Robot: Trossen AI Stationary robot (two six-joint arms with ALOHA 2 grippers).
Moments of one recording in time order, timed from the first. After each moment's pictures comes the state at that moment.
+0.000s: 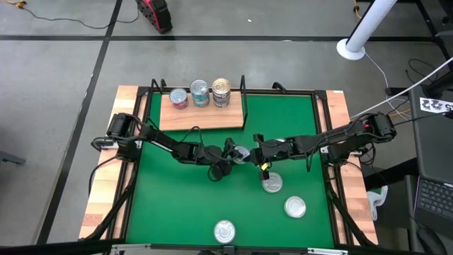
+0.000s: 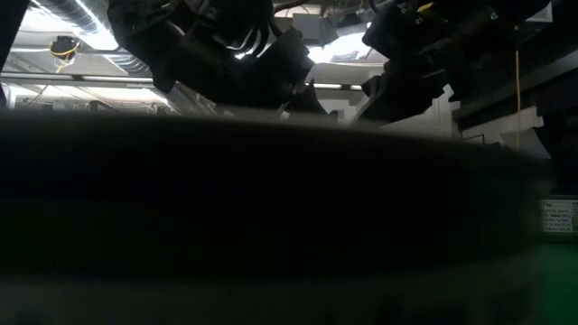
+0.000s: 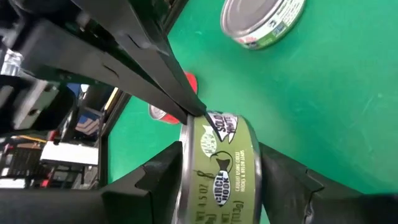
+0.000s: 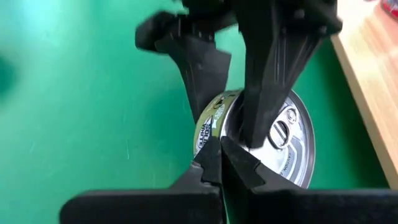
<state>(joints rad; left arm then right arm) -0.12 1.86 0.91 0.47 -0.28 0.89 0.14 1.45 0.76 0.04 0.09 -0.12</state>
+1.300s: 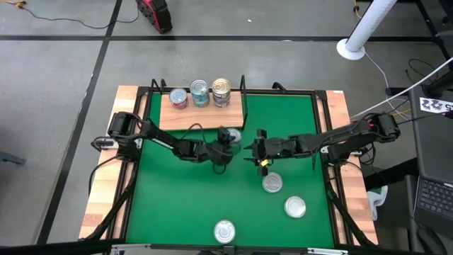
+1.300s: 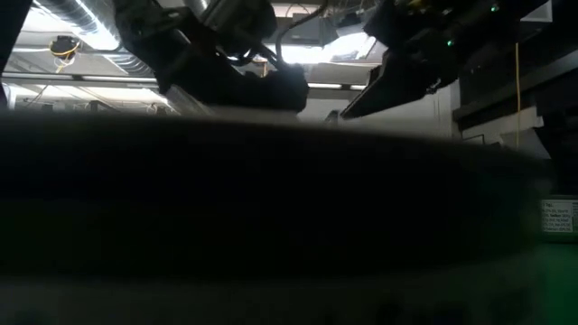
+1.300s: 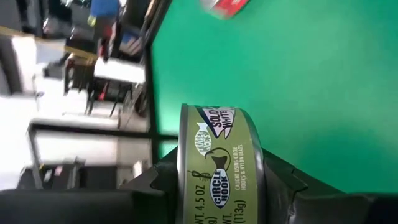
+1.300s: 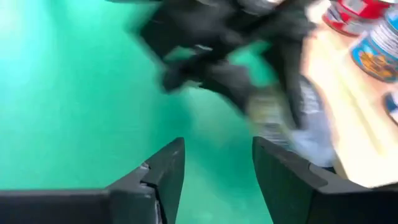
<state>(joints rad) -0.08 1.86 0.91 0.40 -0.66 0.89 0.14 1.40 0.76 0.05 0.19 -0.08</state>
